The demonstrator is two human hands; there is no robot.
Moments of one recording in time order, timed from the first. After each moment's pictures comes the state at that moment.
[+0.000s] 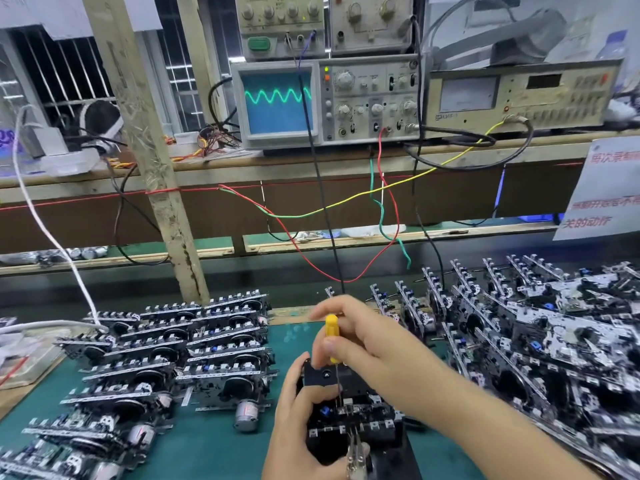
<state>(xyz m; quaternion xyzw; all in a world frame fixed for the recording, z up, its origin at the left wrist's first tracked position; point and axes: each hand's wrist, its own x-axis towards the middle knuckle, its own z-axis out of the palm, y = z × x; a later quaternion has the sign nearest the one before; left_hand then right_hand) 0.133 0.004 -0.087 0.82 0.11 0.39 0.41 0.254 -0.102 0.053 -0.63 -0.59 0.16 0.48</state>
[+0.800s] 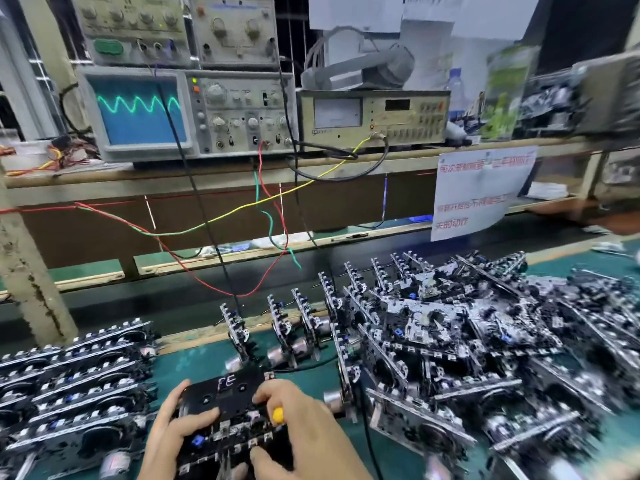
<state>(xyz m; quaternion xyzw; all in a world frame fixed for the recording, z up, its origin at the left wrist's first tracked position) 0.166 0.032 -0.062 0.65 0.20 0.28 0.68 0.253 -0.147 -0.044 -0.80 -0.45 0.09 0.39</state>
